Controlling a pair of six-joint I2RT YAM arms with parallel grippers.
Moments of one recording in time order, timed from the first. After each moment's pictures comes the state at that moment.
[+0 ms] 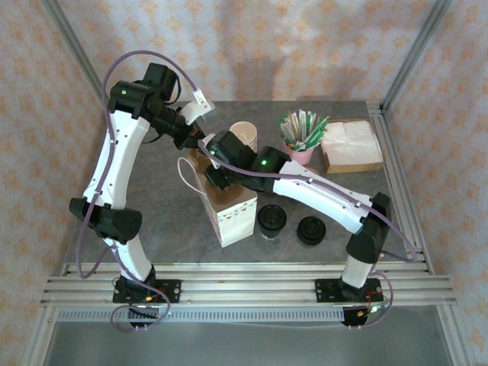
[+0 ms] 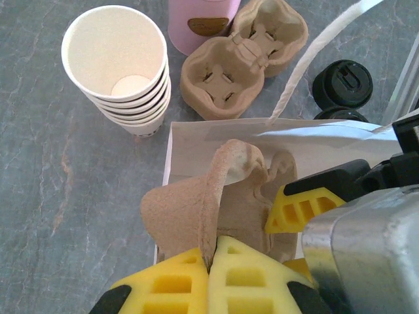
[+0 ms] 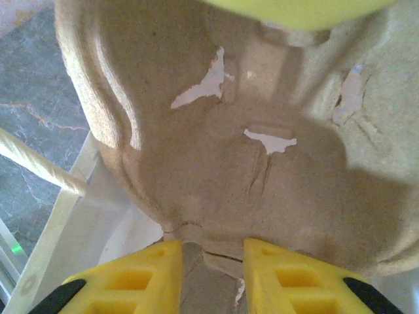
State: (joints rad) left arm -0.21 1.79 2.25 -1.61 0.52 0.61; right arm 1.01 1.74 1.78 -0.84 0.13 0.16
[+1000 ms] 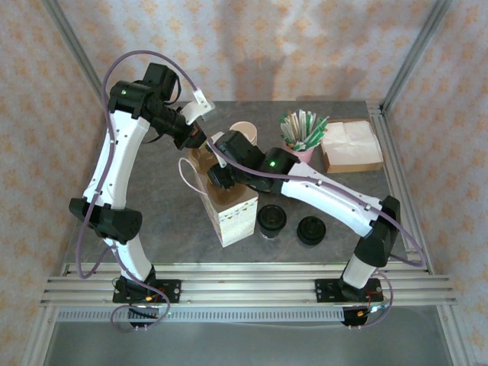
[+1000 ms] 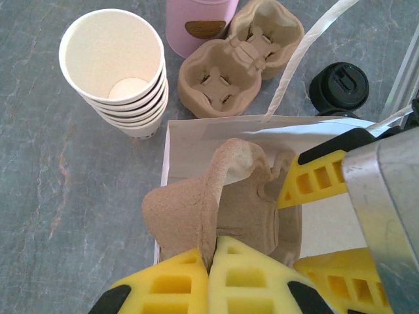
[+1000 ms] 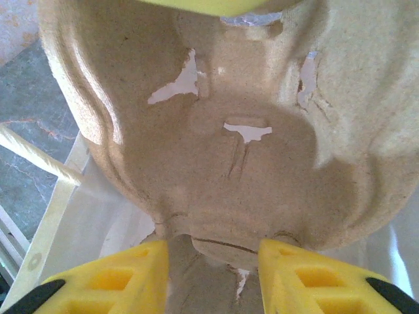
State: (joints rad) left arm -0.21 1.79 2.25 -1.61 0.53 0.61; right arm 1.00 1.68 1.73 -0.82 0.12 0.23
